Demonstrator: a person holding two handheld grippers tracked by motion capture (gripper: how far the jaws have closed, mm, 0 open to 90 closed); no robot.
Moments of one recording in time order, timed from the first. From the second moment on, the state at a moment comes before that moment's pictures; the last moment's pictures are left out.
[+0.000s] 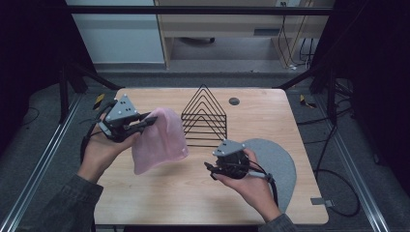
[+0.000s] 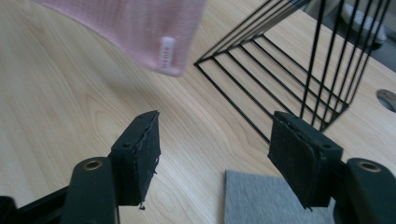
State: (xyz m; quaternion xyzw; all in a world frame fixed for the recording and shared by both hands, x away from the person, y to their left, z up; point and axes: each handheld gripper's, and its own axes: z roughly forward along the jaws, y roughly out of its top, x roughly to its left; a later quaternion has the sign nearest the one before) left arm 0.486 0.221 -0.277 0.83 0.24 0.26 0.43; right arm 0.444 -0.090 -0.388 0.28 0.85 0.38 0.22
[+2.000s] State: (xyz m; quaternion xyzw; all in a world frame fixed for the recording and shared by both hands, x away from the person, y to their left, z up) left arm 0.574 0.195 -0.185 0.81 0.22 0.24 0.49; right arm 0.567 -0.076 -0.287 0.26 0.84 0.43 0.20
